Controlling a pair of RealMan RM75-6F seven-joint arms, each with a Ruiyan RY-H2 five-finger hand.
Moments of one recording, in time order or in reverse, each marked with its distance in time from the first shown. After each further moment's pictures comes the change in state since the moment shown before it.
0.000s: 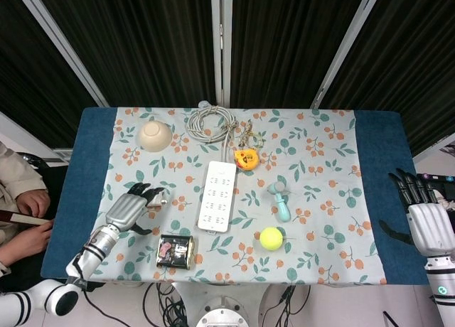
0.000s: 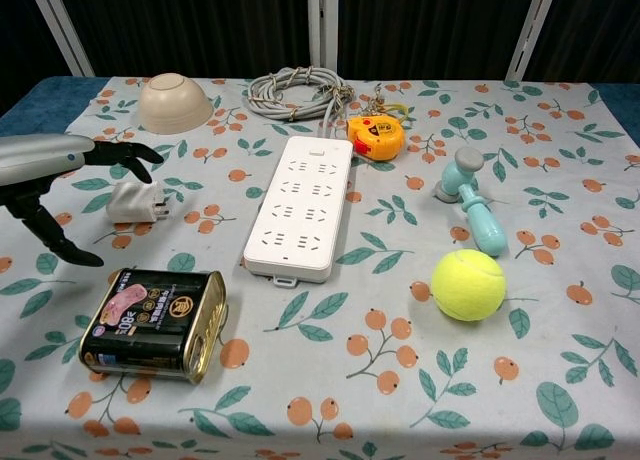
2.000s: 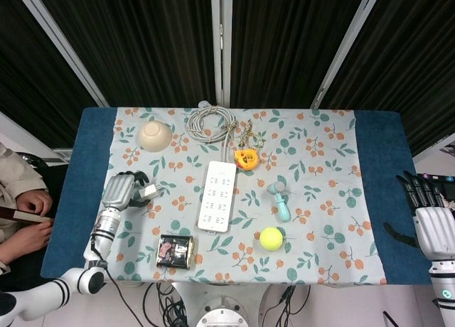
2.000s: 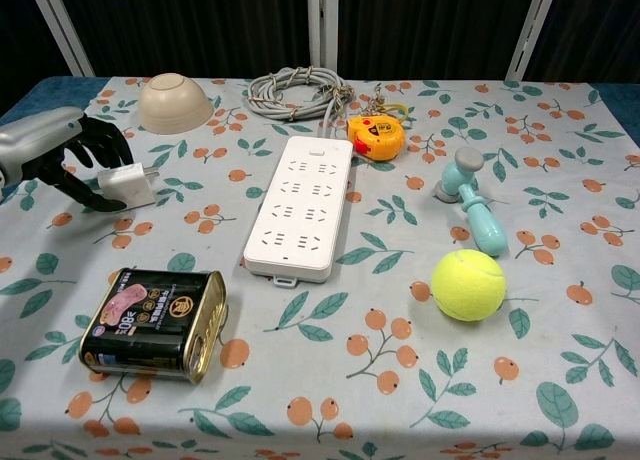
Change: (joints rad) left arm -0.018 -0.316 -0.100 0.449 -0.108 0.138 -0.159; right arm -0.033 -0.019 0.009 0.028 0.004 0.020 0.036
